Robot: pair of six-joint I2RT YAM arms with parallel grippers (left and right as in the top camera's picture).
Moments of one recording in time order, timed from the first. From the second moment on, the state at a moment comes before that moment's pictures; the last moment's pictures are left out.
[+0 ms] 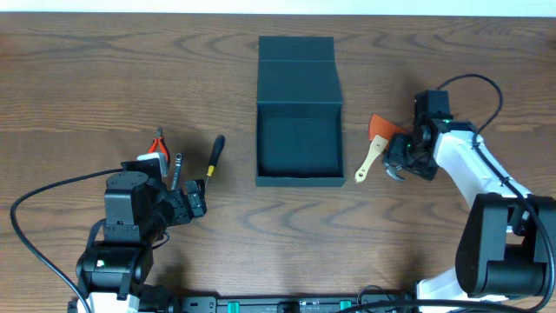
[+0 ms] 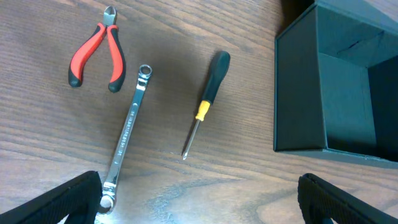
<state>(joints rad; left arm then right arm) -0.07 0.71 0.59 -0.70 0.15 -0.31 -0.03 1.71 1.03 -0.70 0.02 0.39</state>
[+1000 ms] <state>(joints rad) -0.07 0.71 0.59 -0.70 0.15 -0.31 0.02 1.81 1.03 -0.67 0.05 0.32</state>
